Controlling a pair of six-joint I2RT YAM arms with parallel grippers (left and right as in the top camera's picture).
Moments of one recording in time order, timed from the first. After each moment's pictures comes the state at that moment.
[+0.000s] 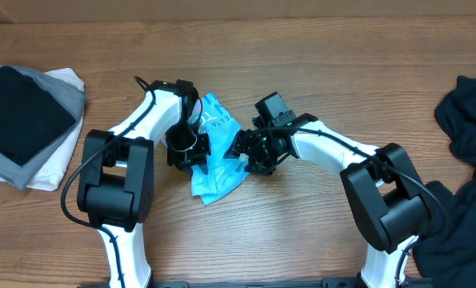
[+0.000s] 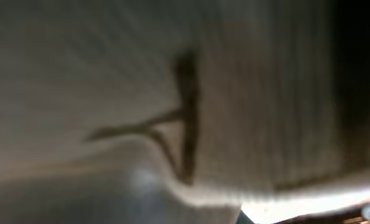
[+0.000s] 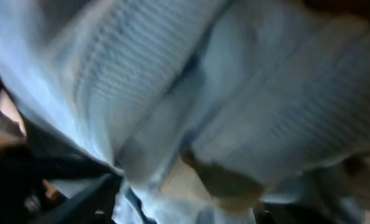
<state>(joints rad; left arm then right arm) -0.24 2.10 1.44 -1.21 0.33 -0.35 0.52 1.99 1.20 -0.44 -0.61 0.90</state>
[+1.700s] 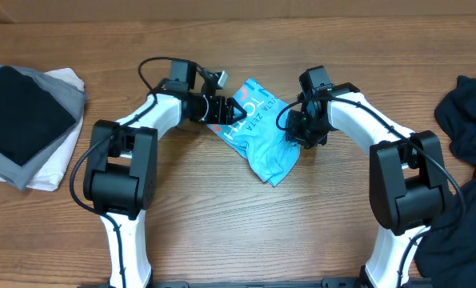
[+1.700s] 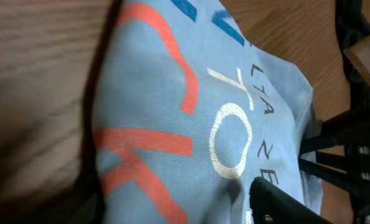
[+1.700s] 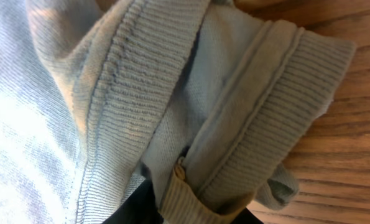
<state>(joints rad) -0.21 2.20 1.42 -0.34 0.76 -0.13 0.26 2.04 1.38 -0.78 -0.23 0.45</state>
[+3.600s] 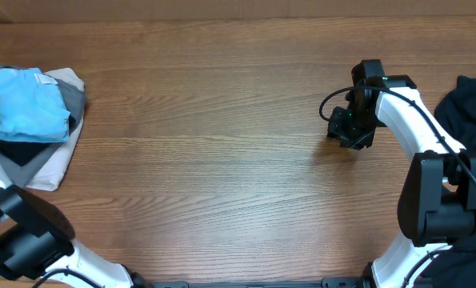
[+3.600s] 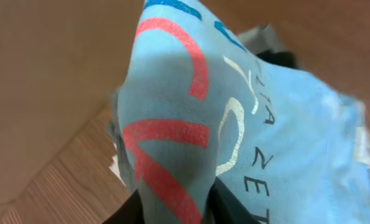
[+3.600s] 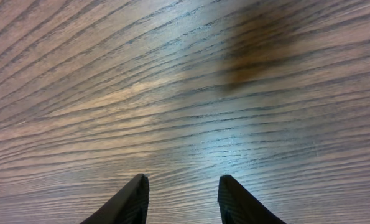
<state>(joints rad) 0.65 1.91 1.84 -0.81 -0.20 0.00 0.04 1.92 1.39 -1.02 -0.19 0.38</state>
